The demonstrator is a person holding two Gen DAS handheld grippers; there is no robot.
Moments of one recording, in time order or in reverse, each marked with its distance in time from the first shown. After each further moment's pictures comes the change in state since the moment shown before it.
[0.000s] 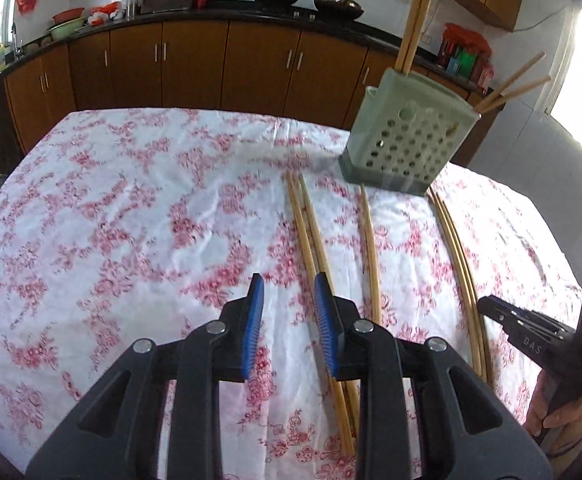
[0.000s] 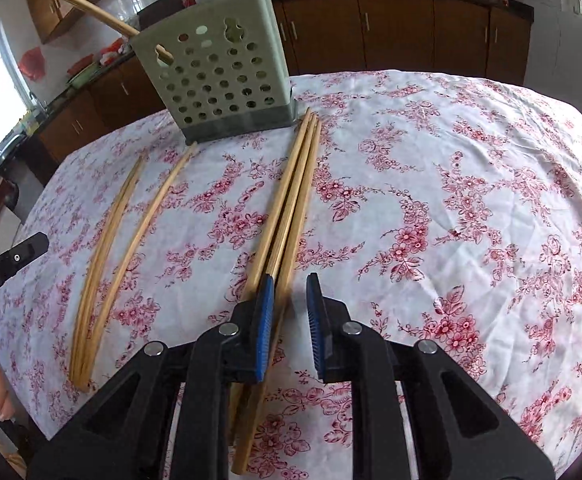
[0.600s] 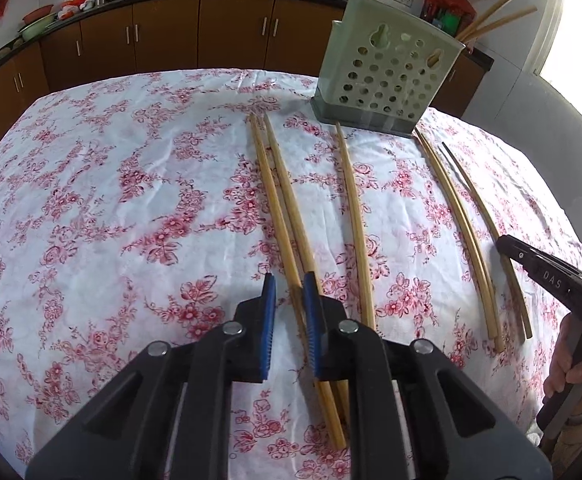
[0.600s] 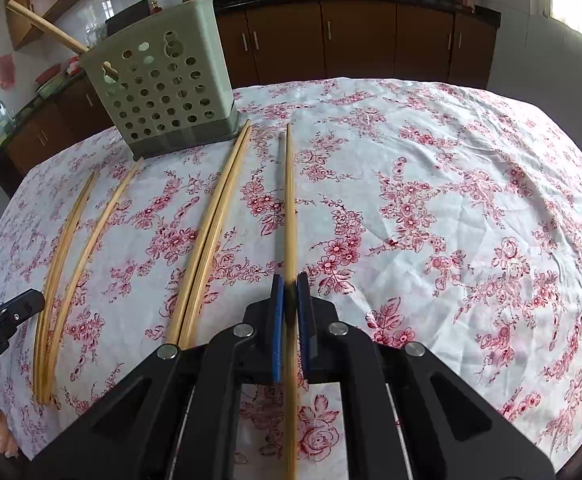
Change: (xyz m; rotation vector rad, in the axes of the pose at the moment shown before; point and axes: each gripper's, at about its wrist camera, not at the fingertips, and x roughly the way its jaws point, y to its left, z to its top) left arm 0.035 -0.025 -0.019 0.079 0.106 -0.026; right arm -0.003 -0.026 -0.002 0.035 -0.039 -0.127
